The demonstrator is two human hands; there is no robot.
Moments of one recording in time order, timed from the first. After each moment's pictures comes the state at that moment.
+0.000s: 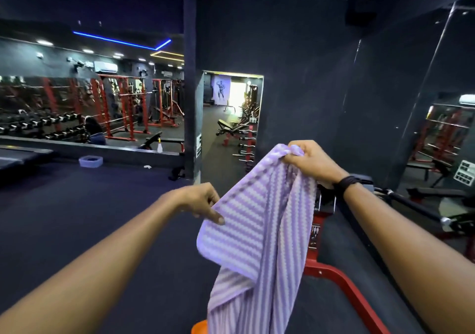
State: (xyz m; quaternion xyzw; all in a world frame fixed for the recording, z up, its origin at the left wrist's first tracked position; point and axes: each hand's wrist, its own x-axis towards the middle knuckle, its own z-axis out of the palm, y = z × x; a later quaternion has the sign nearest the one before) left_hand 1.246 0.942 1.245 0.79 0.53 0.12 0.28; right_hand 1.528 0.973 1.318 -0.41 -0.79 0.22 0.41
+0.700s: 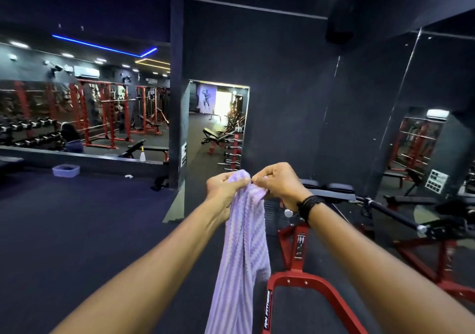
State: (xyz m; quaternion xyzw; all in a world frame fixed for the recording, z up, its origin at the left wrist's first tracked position) left_hand 1.351 0.951 1.265 0.35 0.40 0.66 0.53; right_hand 1.485 0.975 1.294 -0.51 -0.69 0.28 0.43
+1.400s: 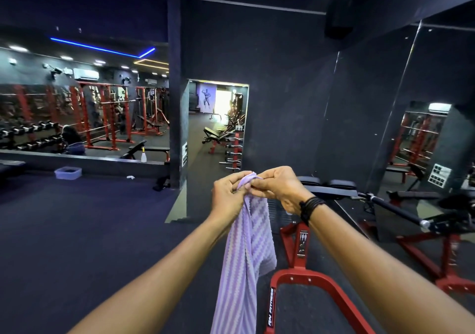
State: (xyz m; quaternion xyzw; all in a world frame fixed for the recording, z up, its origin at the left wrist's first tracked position) left_hand 1.356 0.943 1.244 0.54 0.35 0.66 0.39; right_hand 1.487 0.967 1.291 -0.43 -0.61 0.49 0.45
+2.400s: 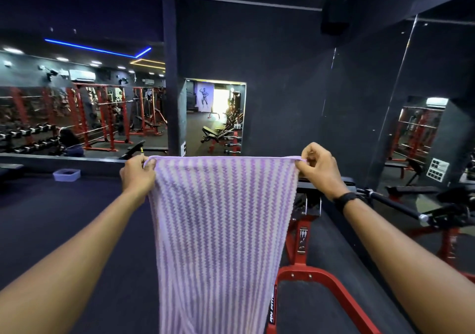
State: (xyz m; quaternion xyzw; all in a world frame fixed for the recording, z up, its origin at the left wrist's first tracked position) left_hand 1.193 0.970 1.262 0.44 0.69 0.57 0.03; right_hand 1.582 1.010 1.292 -0.48 -0.70 0.08 0.52
